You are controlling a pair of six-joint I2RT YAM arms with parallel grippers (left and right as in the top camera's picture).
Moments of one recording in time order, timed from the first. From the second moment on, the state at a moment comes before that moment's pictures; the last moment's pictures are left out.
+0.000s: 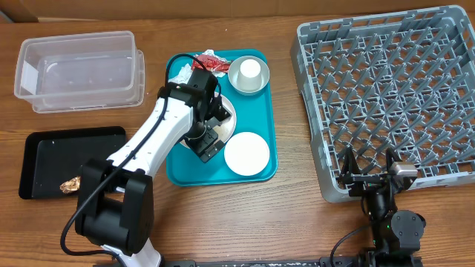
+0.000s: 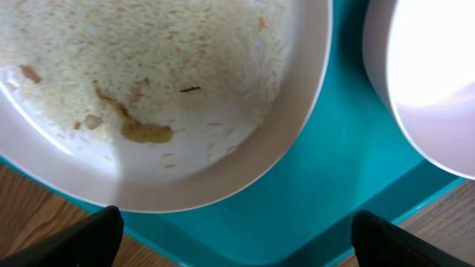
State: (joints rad) left arm -0.34 1.83 1.33 -1.04 -0.04 0.47; right arm -0.02 0.01 0.02 -0.03 -0.07 0.18
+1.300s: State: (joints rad) left arm -0.34 1.83 1.17 -0.81 0.05 0.71; right arm -0.02 0.01 0.02 -0.03 -0.07 0.18
